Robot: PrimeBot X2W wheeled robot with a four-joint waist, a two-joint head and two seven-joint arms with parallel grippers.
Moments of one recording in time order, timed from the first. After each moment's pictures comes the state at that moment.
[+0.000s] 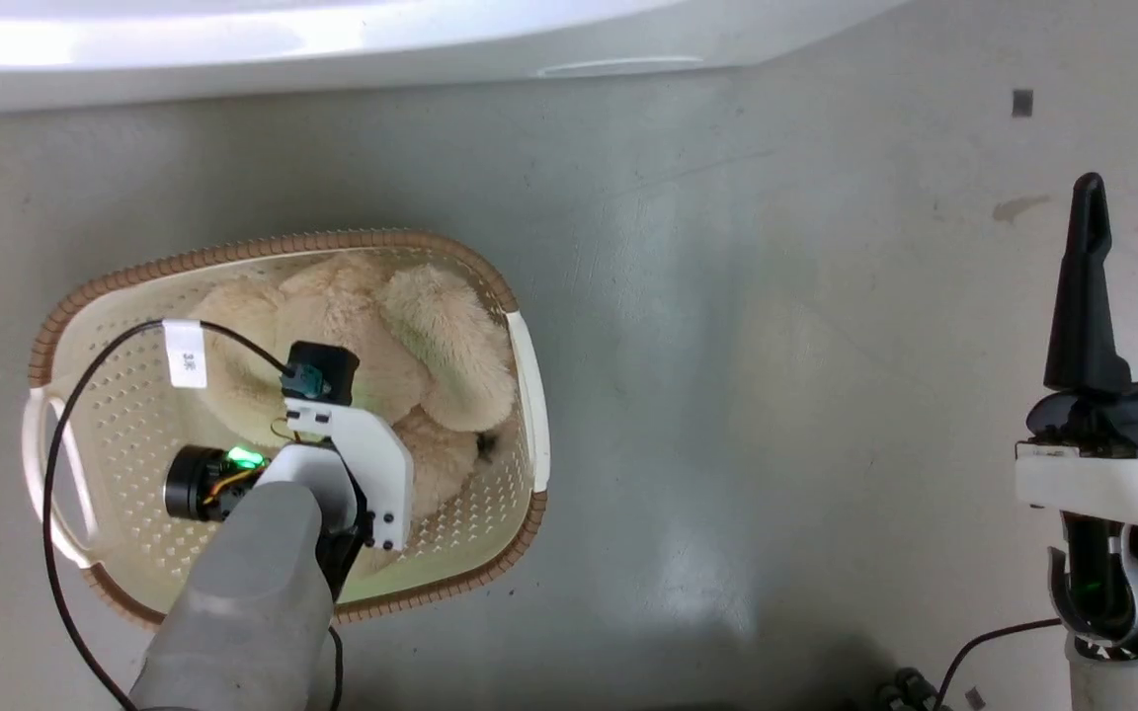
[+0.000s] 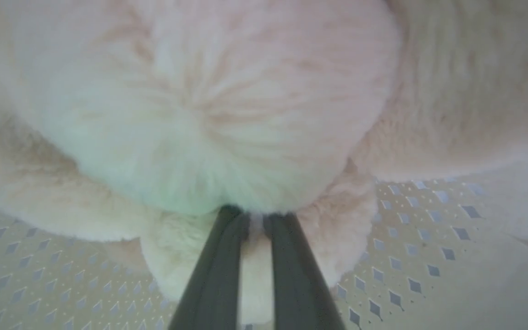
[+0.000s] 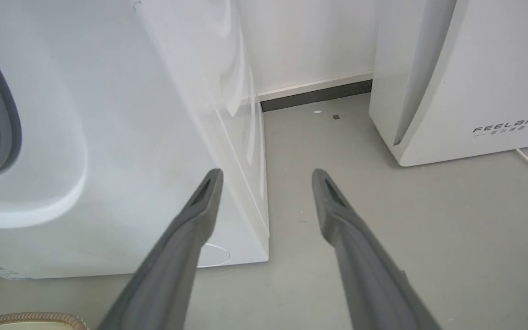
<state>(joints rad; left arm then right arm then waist) -0.77 0.12 -0.27 1.15 -0.22 -0.06 0.04 -0.30 -0.05 -0.08 -0.15 0.30 0.13 -0.23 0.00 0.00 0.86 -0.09</state>
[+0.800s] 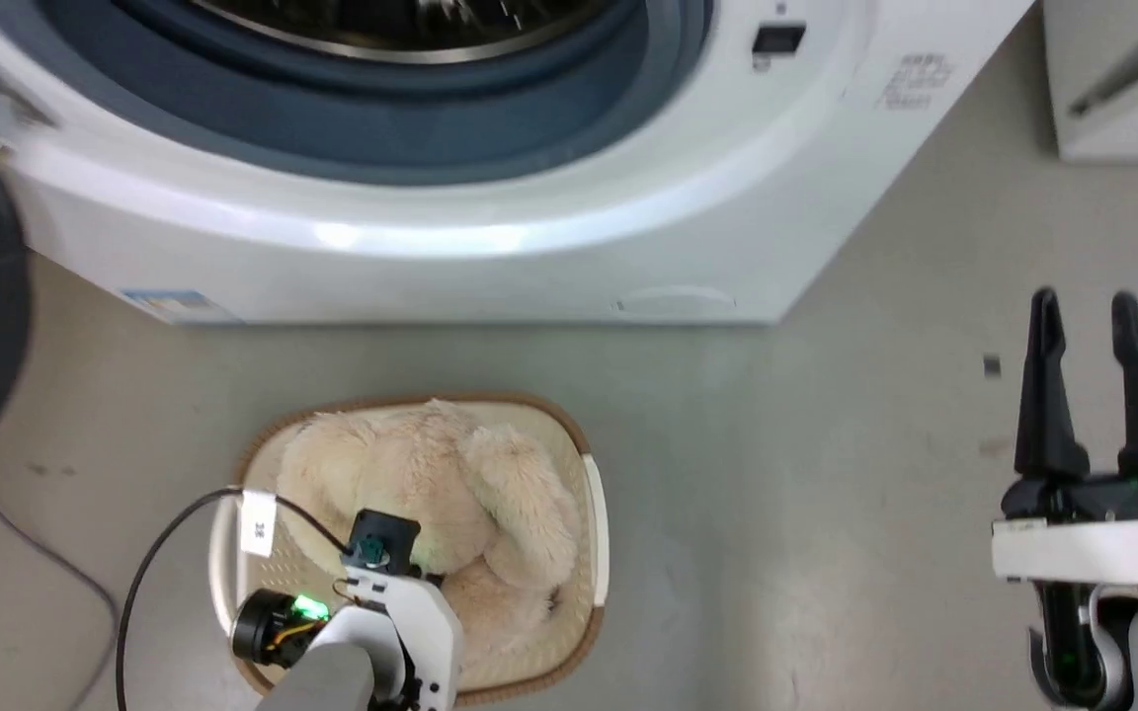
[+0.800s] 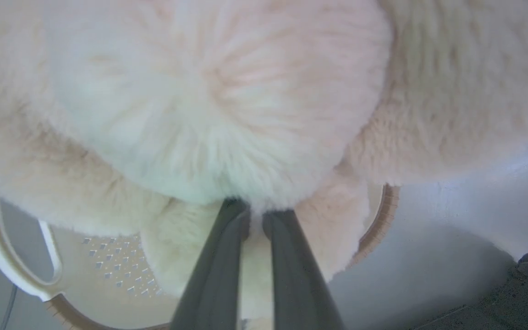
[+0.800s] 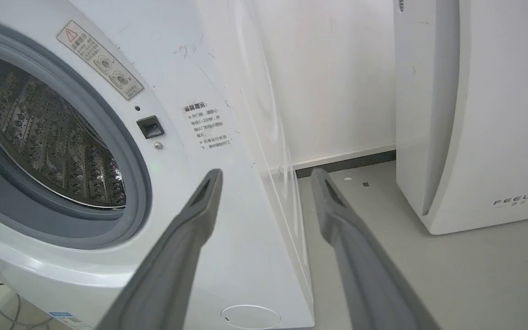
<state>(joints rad) -0.60 0.06 -0.41 1.29 -0.26 -0.13 -0.23 -0.19 -0.05 -0.09 -0.04 0.33 0.13 -0.26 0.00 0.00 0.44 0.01</state>
